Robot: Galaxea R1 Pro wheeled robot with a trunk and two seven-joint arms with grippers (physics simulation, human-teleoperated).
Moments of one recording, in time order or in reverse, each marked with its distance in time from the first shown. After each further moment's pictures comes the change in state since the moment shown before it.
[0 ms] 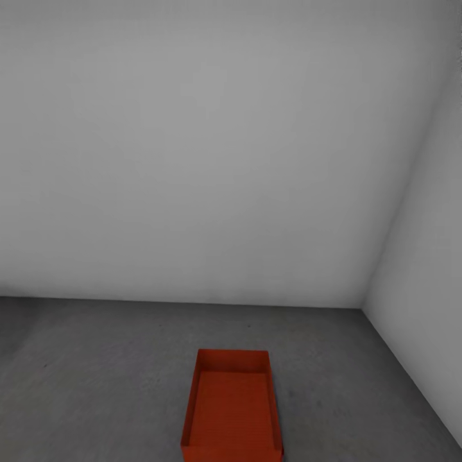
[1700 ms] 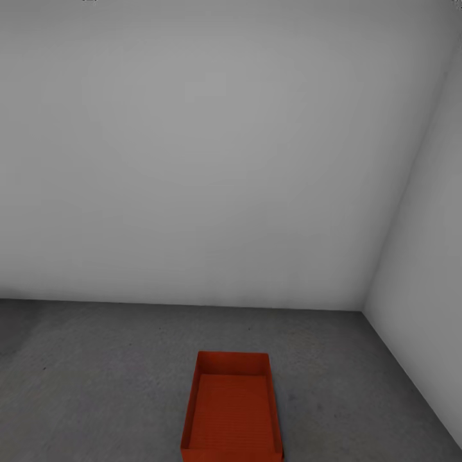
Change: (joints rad) left arm 0.058 0.004 0.001 0.000 0.011 -0.005 0.000; right arm 0.139 -0.032 0.000 0.001 -0.003 -0.052 0.000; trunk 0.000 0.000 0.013
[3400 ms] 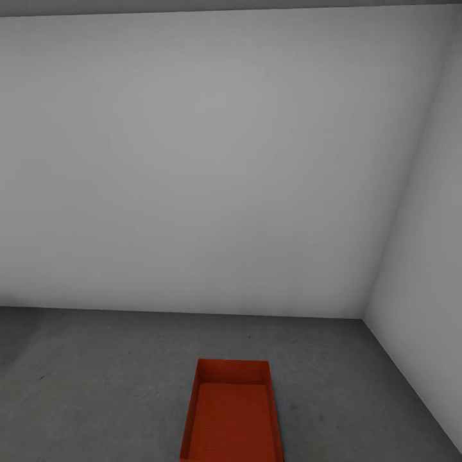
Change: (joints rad) left arm 0.027 0.002 0.000 -0.005 -0.003 -0.140 -0.001; right arm 0.000 -0.007 0.009 -0.001 -0.021 0.001 0.000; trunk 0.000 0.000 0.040
